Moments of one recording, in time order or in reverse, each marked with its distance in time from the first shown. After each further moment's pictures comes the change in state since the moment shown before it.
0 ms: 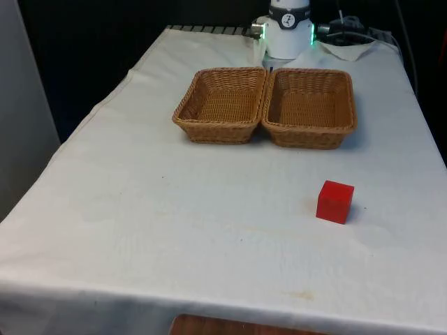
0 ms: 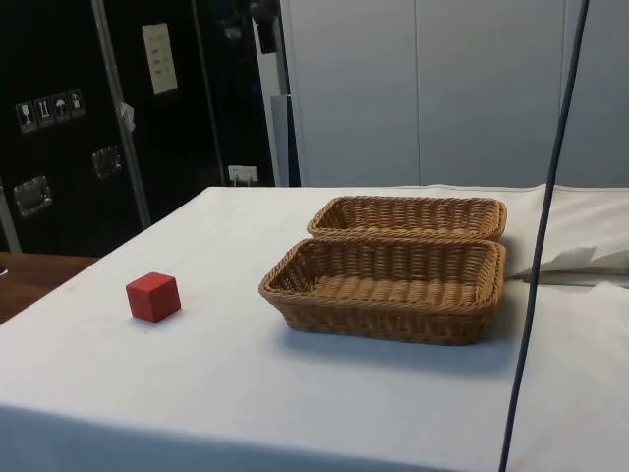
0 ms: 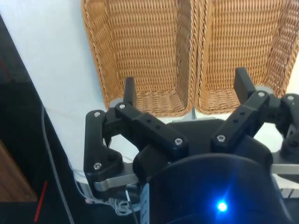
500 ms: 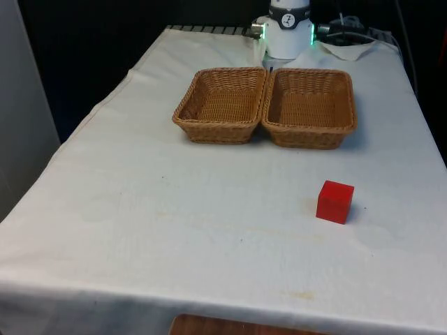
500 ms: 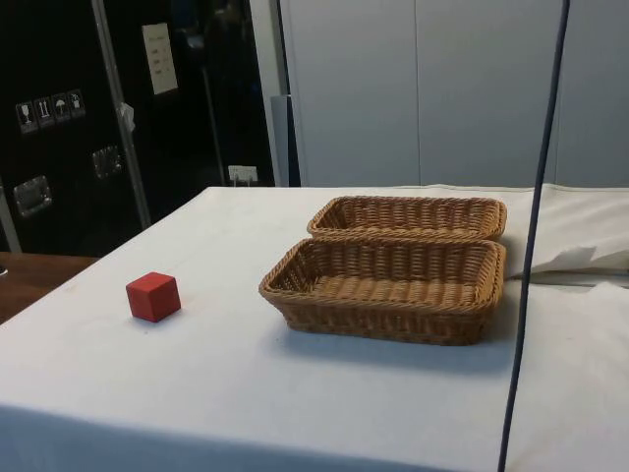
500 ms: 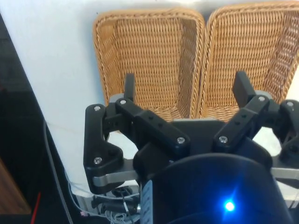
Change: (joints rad) arm 0.000 0.108 0.037 0.119 0.003 0.005 0.081
